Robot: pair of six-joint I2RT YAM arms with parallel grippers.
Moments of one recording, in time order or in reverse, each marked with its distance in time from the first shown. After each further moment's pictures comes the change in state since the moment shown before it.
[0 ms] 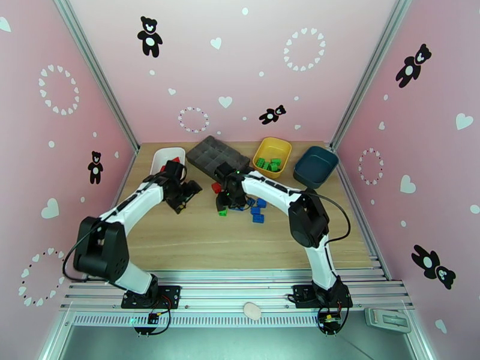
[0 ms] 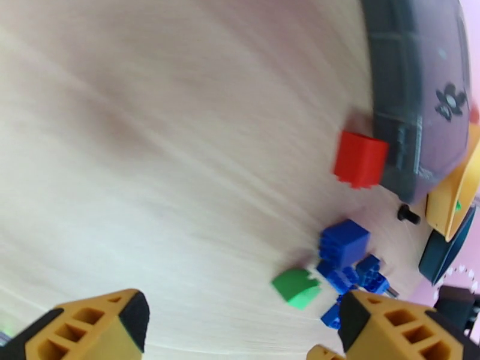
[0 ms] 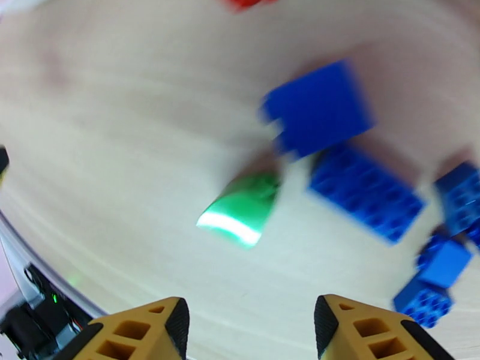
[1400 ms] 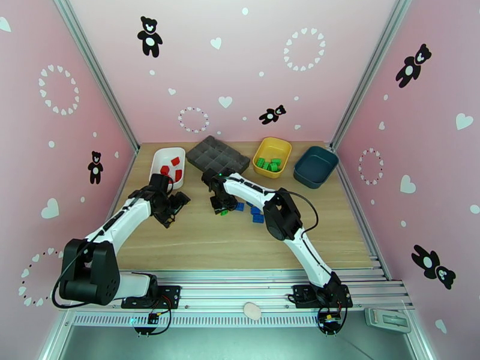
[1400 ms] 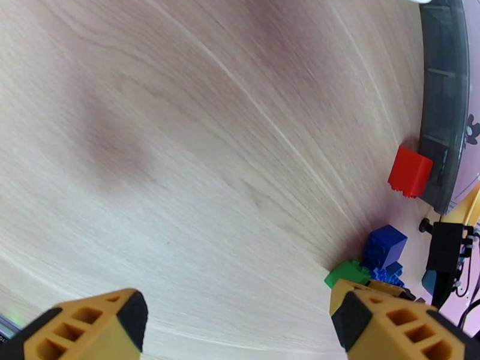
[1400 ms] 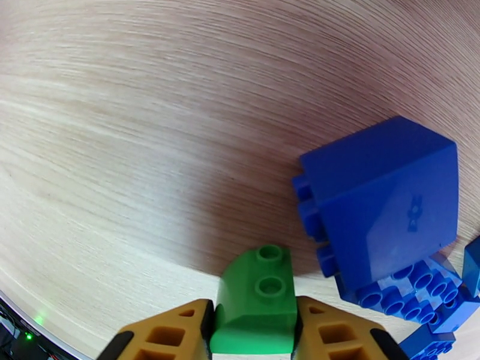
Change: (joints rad) left arm 0.068 -0.097 -0.151 0.017 0.033 0.005; right arm 0.030 0.319 0.354 -0.186 0.126 -0.008
